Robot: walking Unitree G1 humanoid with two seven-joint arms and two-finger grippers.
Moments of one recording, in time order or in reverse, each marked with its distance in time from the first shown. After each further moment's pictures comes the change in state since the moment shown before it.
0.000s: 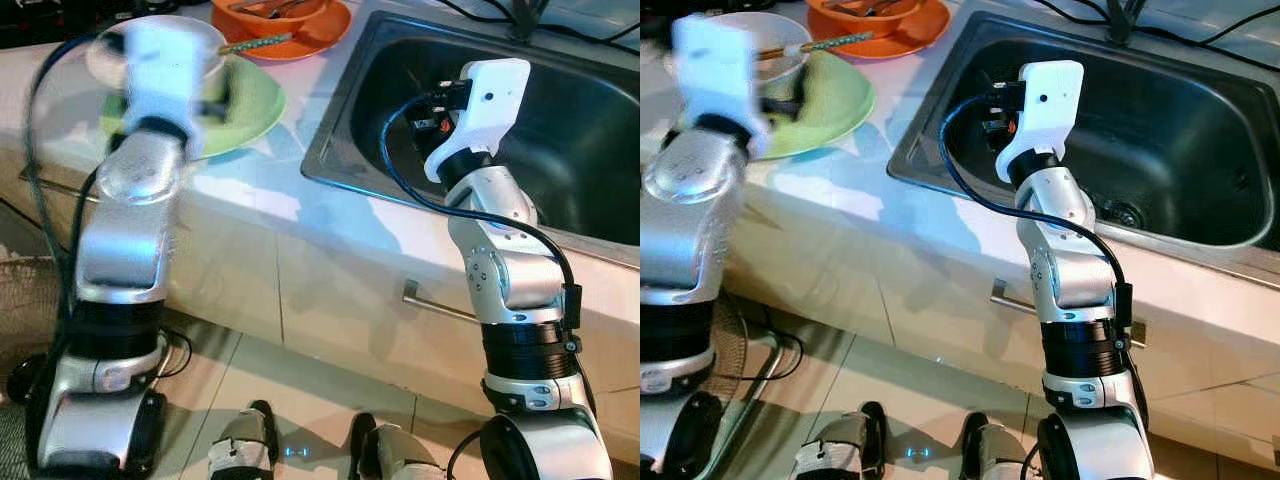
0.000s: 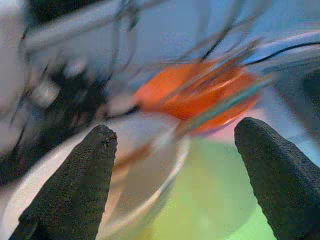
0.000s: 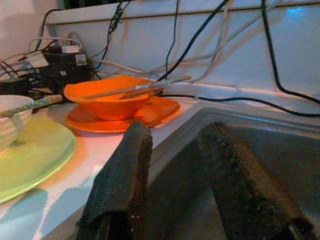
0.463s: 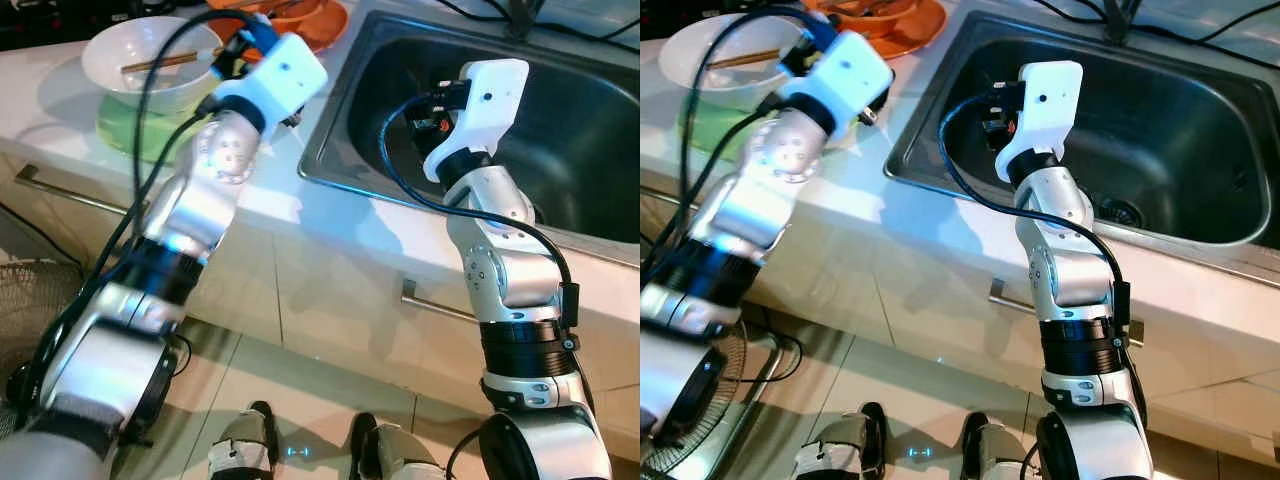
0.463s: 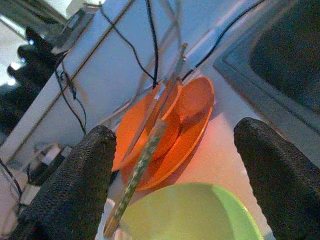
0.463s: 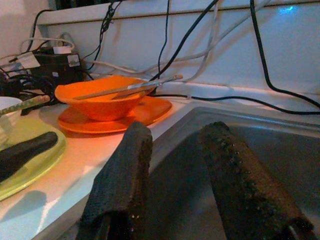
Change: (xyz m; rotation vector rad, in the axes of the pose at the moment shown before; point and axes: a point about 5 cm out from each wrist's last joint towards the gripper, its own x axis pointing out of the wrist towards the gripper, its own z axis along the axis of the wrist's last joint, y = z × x) left arm 0.046 -0.044 -0.005 0.488 -0.049 -0.143; right arm 0.001 -0.002 -0.001 -0.001 -0.002 -0.014
